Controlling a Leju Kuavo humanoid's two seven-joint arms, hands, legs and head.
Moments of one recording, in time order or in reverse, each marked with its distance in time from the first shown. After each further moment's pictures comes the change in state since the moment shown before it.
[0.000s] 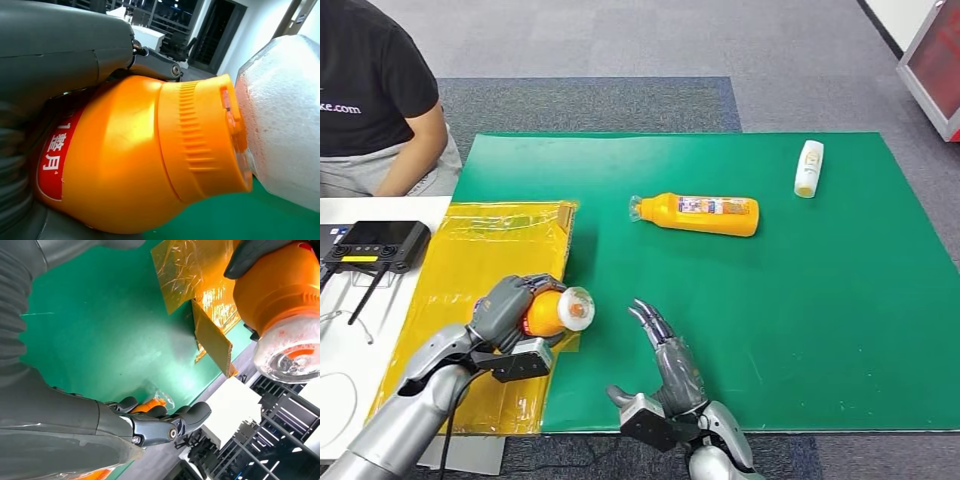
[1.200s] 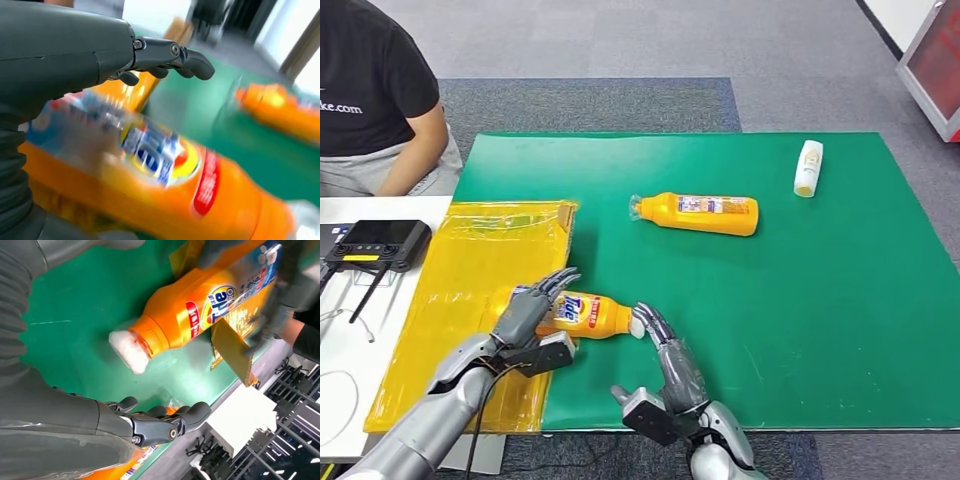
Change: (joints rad) left arm -0.054 -0.101 -0.022 0.288 -0.014 0.111 0.014; right arm -0.017 0.000 0.000 0.063 -0.025 0.002 0.011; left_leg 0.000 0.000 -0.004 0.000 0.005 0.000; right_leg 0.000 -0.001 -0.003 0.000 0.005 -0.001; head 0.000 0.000
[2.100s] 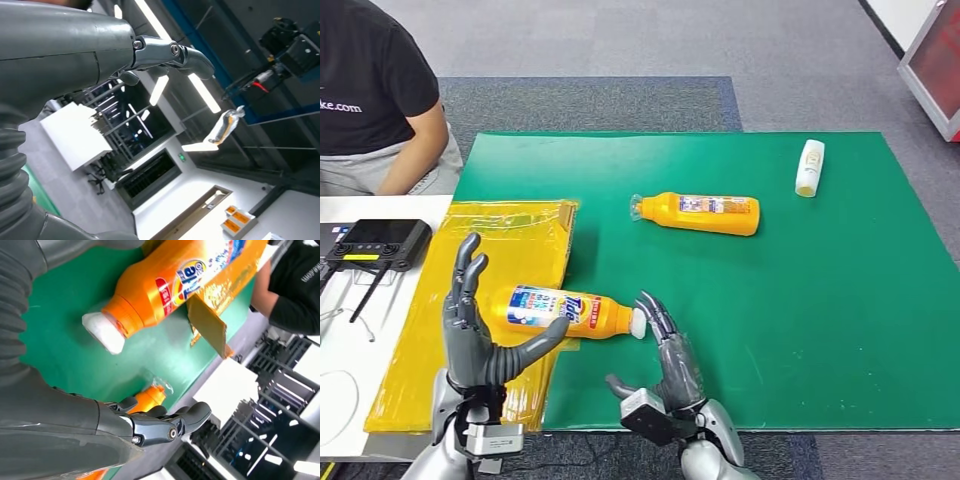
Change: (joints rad) left arm 0.262 -0.095 0.003 -0.627 0.201 0.493 -0.305; right arm -0.012 0.042 0.001 0.034 -0.051 -0.124 -0.108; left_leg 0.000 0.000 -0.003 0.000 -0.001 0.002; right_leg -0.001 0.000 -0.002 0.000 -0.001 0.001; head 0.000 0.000
